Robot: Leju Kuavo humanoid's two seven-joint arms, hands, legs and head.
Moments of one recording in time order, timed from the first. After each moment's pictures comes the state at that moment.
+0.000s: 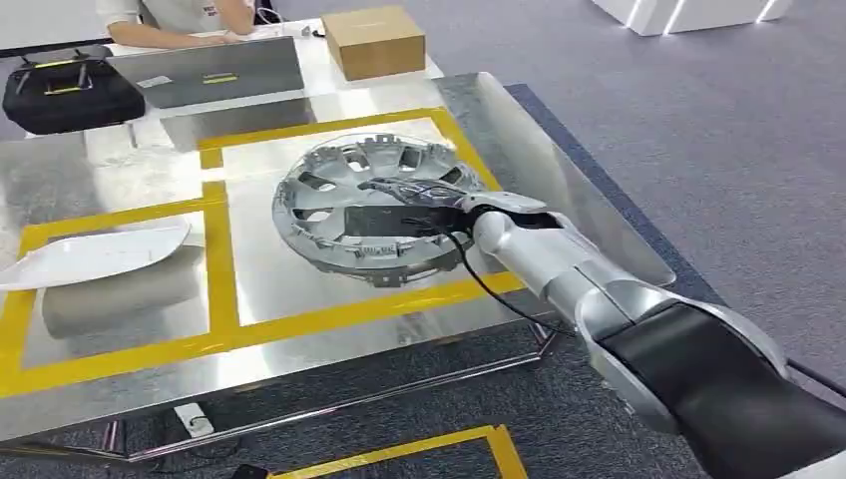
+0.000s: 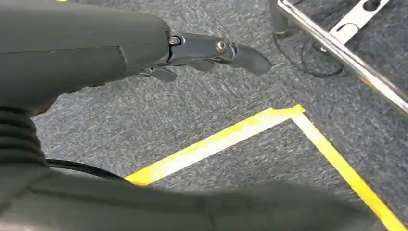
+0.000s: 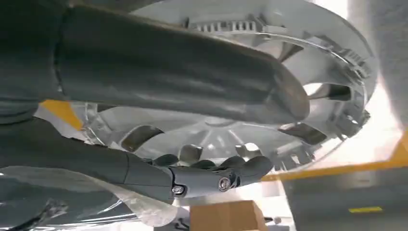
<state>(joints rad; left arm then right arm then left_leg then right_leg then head) -0.09 -0.22 0.81 -0.21 -1.09 0.41 -0.20 -1.06 0.15 0.45 -0.40 0.88 0.28 -0.29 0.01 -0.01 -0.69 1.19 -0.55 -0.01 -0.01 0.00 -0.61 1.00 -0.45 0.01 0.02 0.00</state>
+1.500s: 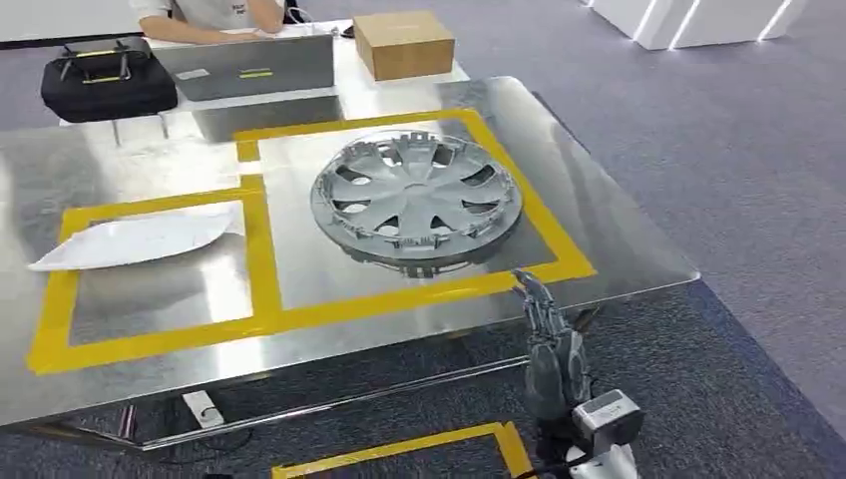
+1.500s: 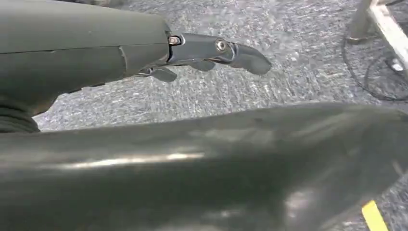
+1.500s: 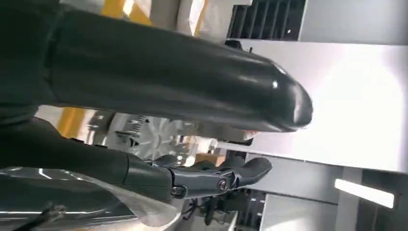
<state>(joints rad) -0.08 -0.23 0.97 -0.21 -1.00 0.43 -0.21 0.19 0.02 0.28 -1.71 0.15 -0.15 -0.63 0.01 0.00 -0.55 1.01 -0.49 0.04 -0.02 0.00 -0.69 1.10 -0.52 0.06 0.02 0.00</state>
